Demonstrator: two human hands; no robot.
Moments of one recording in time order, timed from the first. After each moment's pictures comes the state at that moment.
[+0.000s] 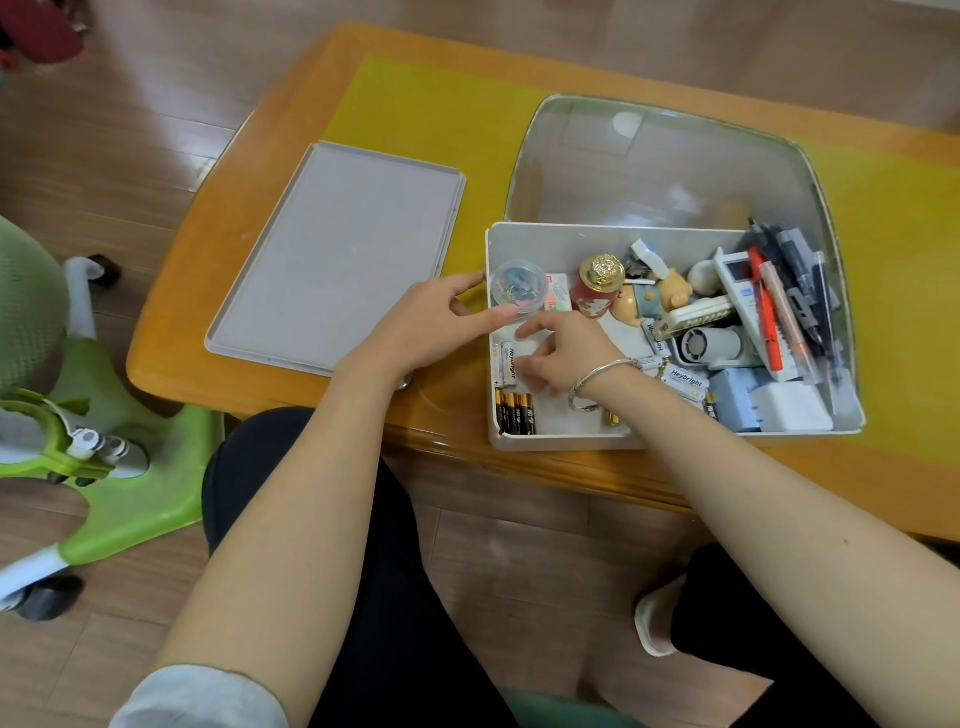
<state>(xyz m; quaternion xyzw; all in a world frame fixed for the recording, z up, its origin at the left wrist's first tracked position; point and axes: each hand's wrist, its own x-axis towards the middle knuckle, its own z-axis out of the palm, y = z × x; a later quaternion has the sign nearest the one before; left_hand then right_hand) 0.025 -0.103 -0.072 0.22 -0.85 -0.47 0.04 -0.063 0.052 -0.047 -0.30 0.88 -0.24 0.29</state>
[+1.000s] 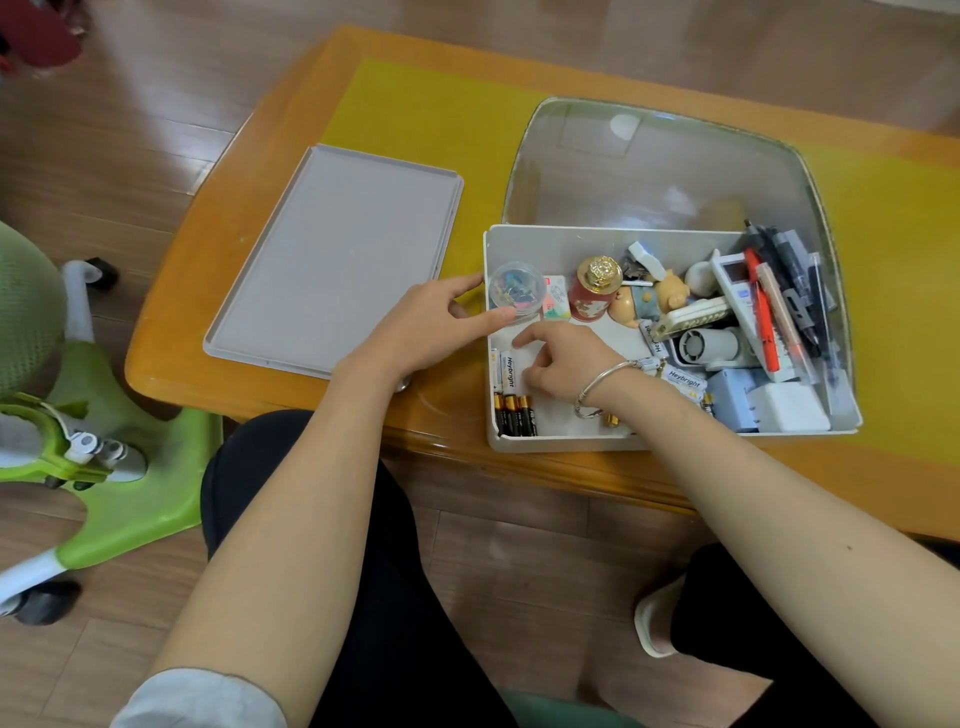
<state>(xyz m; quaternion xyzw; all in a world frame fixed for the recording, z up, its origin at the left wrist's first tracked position) 0.026 -0.101 -0.068 0.22 -0.85 -0.48 0.04 -0.065 0.058 -0.044 -0.37 0.87 -0.15 0.29</state>
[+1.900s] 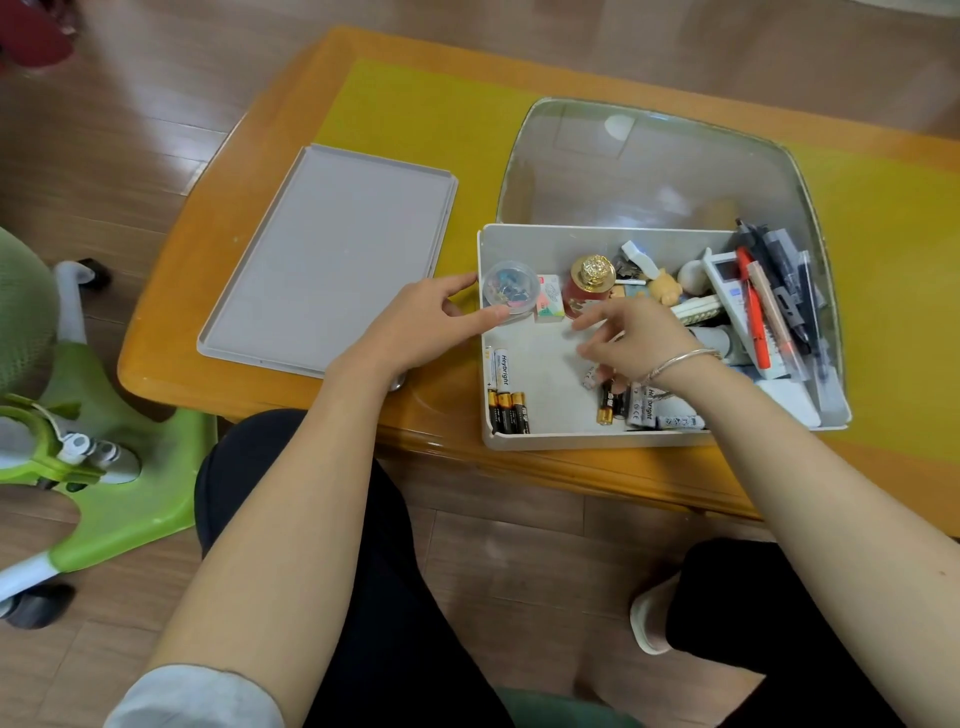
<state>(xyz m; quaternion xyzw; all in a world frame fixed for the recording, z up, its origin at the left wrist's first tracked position) 0.028 -0.100 -0.063 0.23 -0.84 -0.49 0.03 -0.096 0.100 -0.018 -0.27 0.89 -0.26 0.28</state>
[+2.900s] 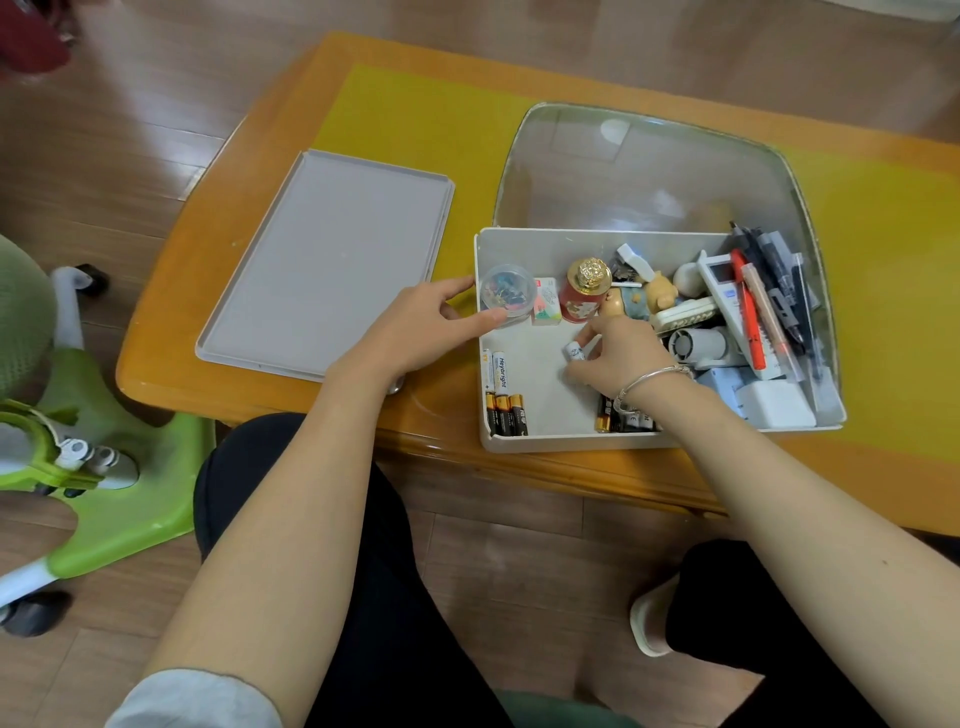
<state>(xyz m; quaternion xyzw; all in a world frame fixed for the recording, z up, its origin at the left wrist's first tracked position) 0.027 -0.099 -0.064 0.23 -0.84 -0.49 0.03 -0.092 0.094 -0.044 -0.28 0.93 -0.15 0.18</state>
